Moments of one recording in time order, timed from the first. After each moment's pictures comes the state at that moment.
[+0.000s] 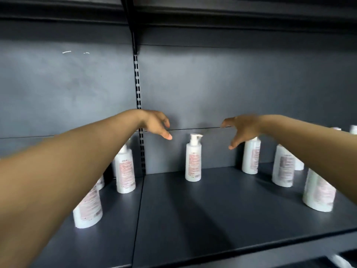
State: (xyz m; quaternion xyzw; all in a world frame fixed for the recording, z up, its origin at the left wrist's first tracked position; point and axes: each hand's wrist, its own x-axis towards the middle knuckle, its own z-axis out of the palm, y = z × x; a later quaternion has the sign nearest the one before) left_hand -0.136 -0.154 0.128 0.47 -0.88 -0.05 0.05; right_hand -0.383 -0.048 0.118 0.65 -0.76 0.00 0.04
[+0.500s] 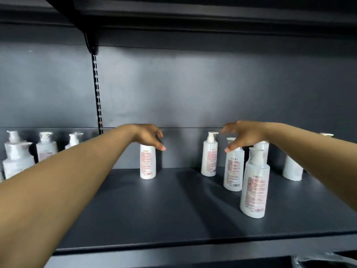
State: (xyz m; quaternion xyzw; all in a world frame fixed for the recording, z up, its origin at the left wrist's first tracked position) left_hand -0.290 -0.091 0.088 0.52 -0.85 -0.10 0.08; right_hand -0.564 0.013 0.105 0.70 -0.71 0.05 0.00
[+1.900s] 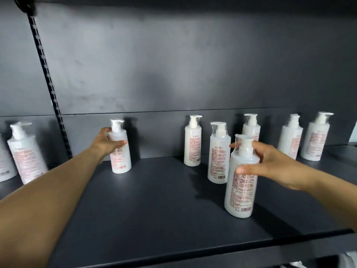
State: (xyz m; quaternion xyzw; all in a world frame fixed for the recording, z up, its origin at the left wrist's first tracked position) left_hand -0.292 -0.201 -0.024 0.58 -0.61 -0.30 0.45; right_hand -0.643 0.051 -0.003 0.64 -0.56 0.42 -0.32
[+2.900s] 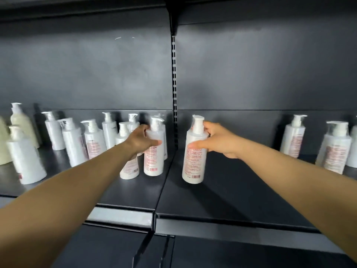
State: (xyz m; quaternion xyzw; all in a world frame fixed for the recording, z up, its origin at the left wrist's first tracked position) left_hand -0.044 -0.099 0.005 0.59 -0.64 -0.28 0.41; right_hand -0.271 -0.050 0.024 0.71 -0.48 0.37 -0.36
